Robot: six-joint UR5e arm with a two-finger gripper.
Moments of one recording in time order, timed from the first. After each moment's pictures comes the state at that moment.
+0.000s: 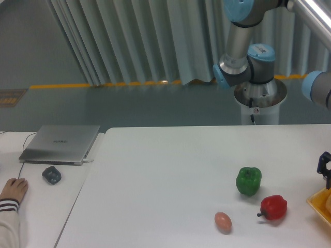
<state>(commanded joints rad) 2.60 -2.02 -1.45 -1.02 1.50 1.11</state>
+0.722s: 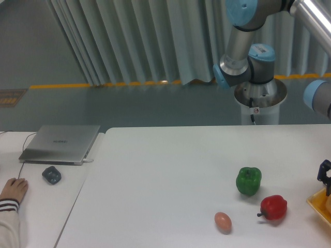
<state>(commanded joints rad) 2.61 -2.04 -1.45 -1.01 1.50 1.11</state>
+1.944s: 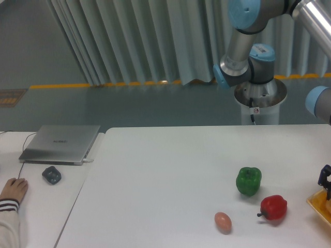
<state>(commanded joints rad) 2.61 -2.07 -1.45 -1.01 1.50 1.09</state>
